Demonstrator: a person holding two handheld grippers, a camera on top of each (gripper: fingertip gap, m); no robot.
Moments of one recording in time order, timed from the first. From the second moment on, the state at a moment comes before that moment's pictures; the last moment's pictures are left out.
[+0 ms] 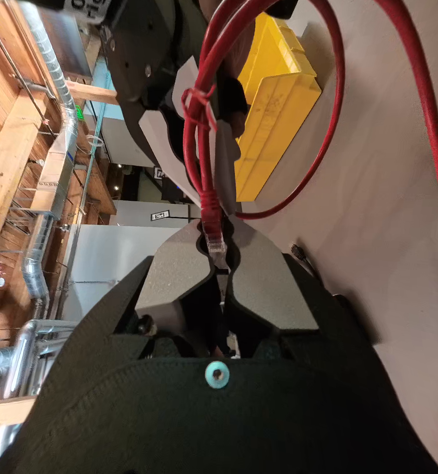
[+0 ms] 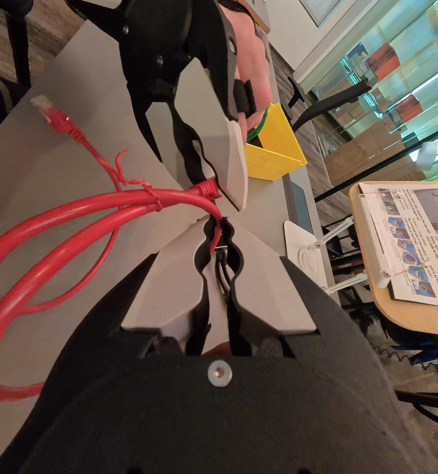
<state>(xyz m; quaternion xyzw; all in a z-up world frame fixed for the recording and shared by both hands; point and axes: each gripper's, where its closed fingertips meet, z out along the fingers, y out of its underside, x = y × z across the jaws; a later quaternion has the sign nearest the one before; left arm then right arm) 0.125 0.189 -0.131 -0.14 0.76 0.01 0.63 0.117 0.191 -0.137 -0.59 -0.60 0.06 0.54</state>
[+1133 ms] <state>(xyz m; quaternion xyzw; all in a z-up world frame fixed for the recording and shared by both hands) 0.165 0.249 -0.119 -0.15 0.69 0.20 0.68 0.146 0.159 -0.109 -0.71 -0.12 0.44 0.53</state>
